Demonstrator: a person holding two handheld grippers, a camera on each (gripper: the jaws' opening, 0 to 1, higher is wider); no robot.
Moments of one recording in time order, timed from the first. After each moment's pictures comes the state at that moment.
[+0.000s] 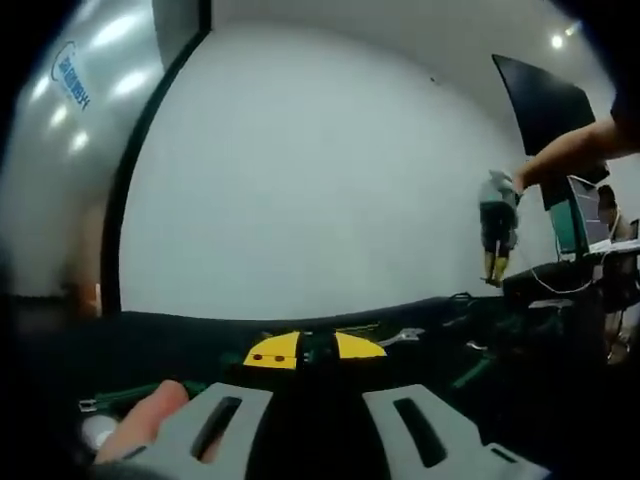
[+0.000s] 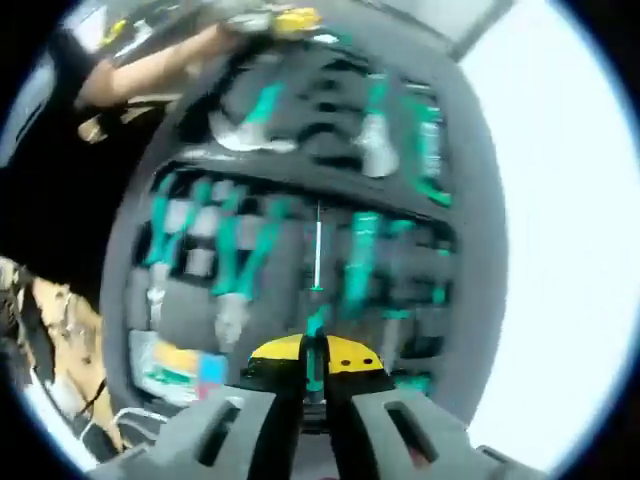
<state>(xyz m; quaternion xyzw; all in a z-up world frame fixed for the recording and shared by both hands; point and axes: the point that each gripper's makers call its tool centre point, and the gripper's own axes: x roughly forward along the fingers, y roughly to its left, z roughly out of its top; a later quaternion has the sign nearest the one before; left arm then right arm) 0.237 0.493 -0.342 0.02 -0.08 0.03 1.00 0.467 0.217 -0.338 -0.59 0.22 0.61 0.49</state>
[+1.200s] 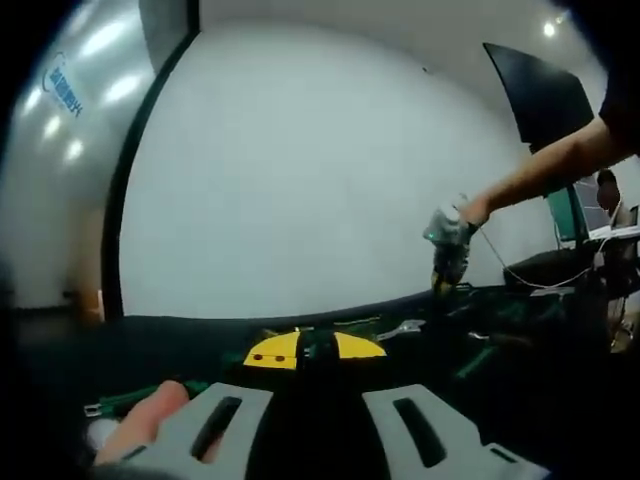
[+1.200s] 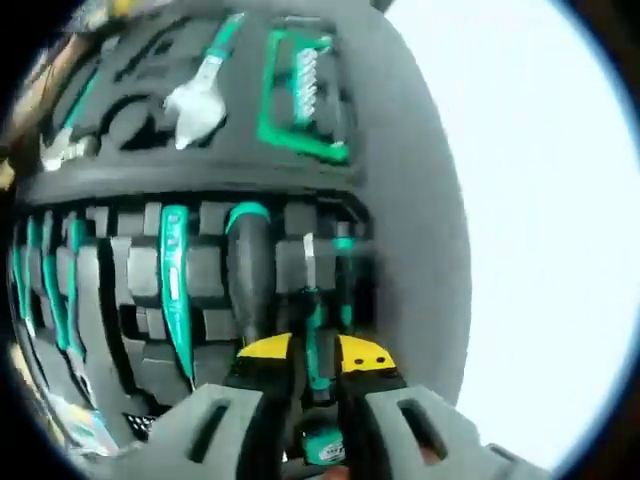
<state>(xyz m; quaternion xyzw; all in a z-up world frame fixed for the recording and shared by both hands) 0.237 0.493 -0.345 0.04 -0.08 0.03 1.00 0.568 0.284 -0.382 -0.55 0.24 0.52 0.60</state>
